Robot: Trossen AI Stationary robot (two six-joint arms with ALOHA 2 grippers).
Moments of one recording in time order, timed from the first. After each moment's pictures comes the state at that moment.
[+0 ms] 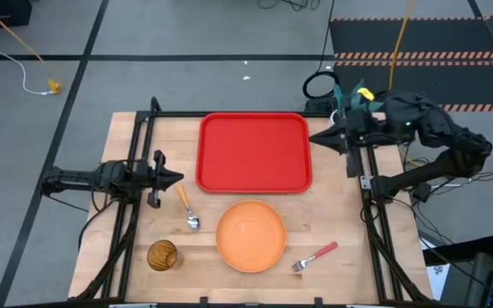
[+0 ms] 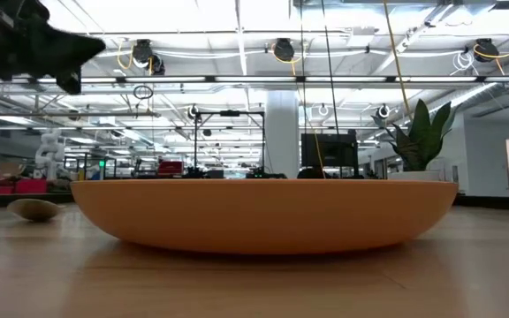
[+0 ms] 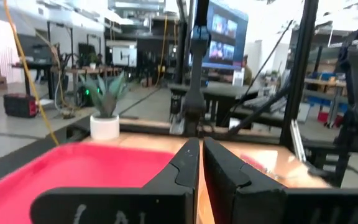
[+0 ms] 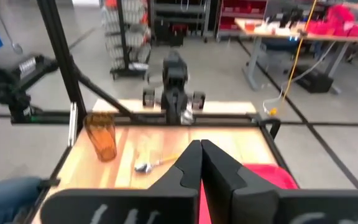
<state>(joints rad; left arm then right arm) -0.07 0.03 0.06 0.14 -0.10 -0.05 0.01 1.09 1.62 -0.81 0.03 -0.02</state>
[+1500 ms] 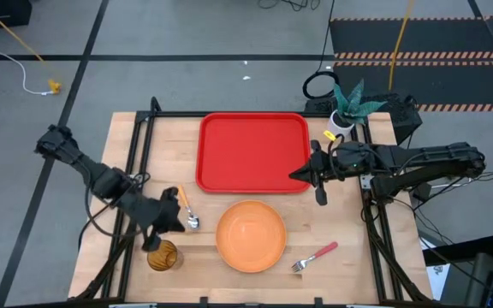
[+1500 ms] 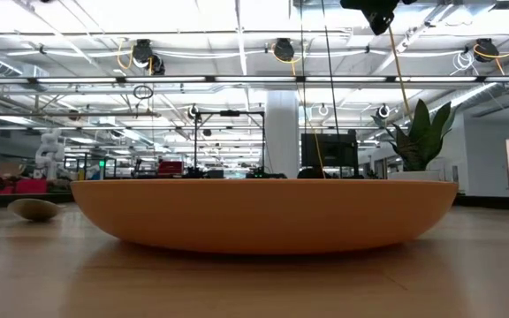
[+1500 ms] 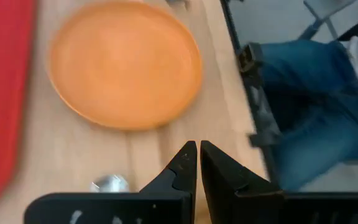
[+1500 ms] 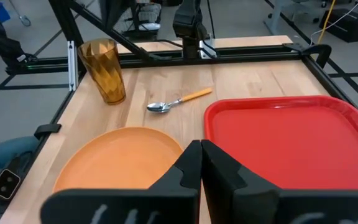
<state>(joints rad) -0.62 1.09 1.08 -0.82 -0.09 -0.53 0.06 0.96 0.87 -0.32 0.02 0.09</state>
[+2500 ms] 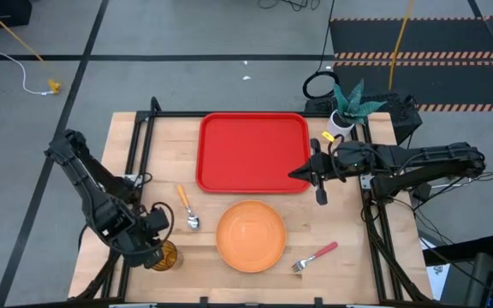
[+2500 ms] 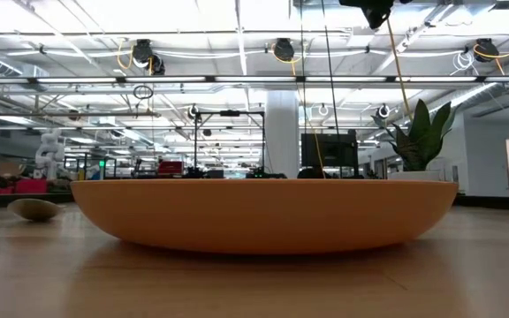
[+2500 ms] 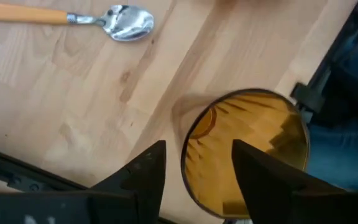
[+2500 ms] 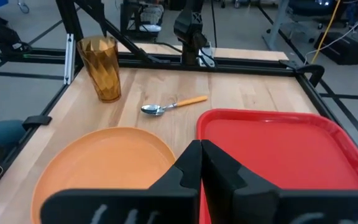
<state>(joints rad) -0.86 1.32 1.23 -1.24 -0.11 -1.40 0.06 0.96 0.88 -0.29 0.03 -0.02</state>
